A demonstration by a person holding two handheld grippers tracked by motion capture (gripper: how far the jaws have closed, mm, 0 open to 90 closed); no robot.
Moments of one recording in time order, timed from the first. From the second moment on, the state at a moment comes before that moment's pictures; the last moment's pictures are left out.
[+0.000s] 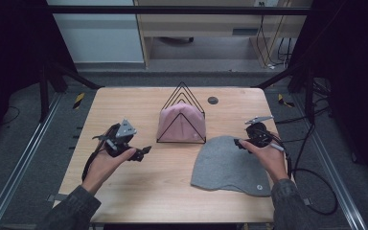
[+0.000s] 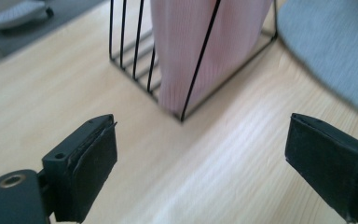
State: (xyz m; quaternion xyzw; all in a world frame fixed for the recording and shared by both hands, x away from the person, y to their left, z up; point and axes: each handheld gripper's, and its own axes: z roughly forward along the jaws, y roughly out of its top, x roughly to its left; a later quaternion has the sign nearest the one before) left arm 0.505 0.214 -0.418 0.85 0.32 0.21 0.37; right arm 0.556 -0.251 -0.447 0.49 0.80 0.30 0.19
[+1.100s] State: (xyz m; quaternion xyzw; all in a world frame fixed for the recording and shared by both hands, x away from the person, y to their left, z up) left arm 0.472 0.288 -0.459 0.83 0.42 0.21 0.31; right arm 0.569 -0.258 -0.468 0.50 0.79 0.31 0.17
